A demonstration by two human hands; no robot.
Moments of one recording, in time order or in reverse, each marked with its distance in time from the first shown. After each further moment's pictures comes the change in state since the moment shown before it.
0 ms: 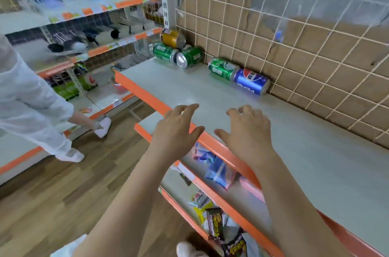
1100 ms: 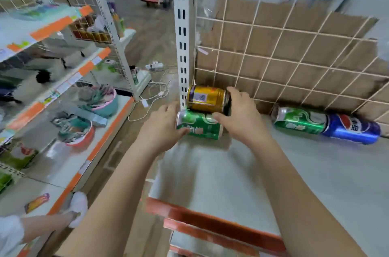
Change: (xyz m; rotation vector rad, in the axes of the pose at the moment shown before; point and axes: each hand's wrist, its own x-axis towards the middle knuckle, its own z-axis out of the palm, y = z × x) left_hand 0.415 -0.275 -0.061 0.090 -0.352 0.257; right_hand 0.389 -0.184 0.050 0.370 0.141 0.422
